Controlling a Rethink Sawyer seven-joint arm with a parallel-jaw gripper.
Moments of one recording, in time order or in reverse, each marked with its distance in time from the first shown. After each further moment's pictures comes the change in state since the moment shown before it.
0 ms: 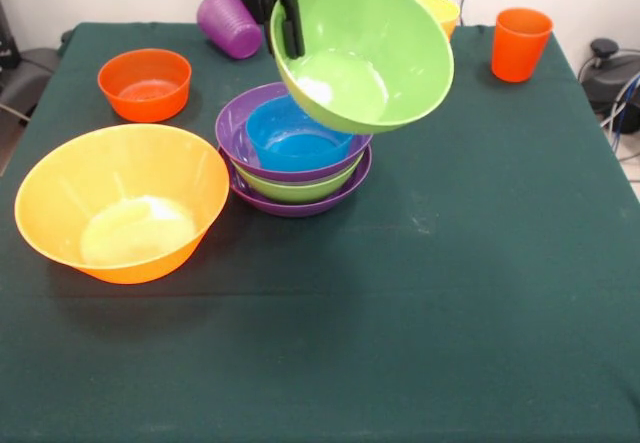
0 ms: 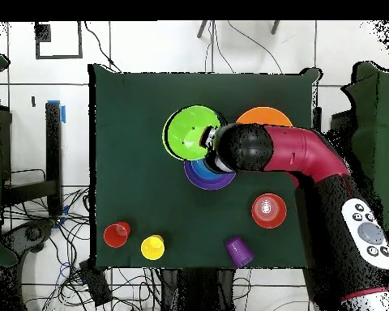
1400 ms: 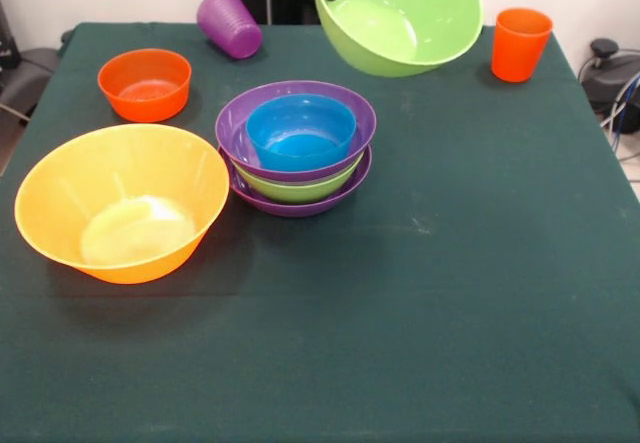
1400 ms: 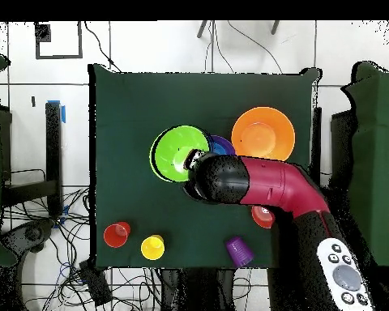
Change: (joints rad) arm 0.125 -0.159 -0.167 0.191 0.141 -0.101 0.002
